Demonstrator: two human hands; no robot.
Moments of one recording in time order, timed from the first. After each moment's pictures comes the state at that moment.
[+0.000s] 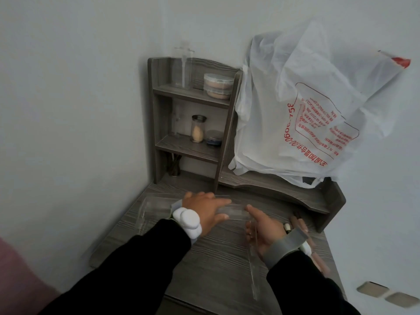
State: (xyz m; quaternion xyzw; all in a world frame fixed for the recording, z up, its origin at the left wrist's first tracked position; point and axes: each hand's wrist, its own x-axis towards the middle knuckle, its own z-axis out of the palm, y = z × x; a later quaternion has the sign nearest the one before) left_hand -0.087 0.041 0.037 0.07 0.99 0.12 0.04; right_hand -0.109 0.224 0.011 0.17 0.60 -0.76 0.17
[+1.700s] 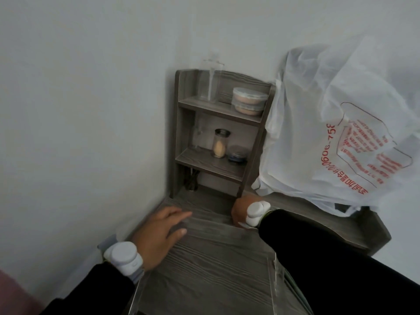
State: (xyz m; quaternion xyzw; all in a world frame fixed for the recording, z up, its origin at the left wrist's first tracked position) left_hand -0.048 -0.097 -0.024 0.01 0.94 0.33 -0.11; right_hand -0.239 0.123 0.023 -0.27 0.94 0.14 0.13
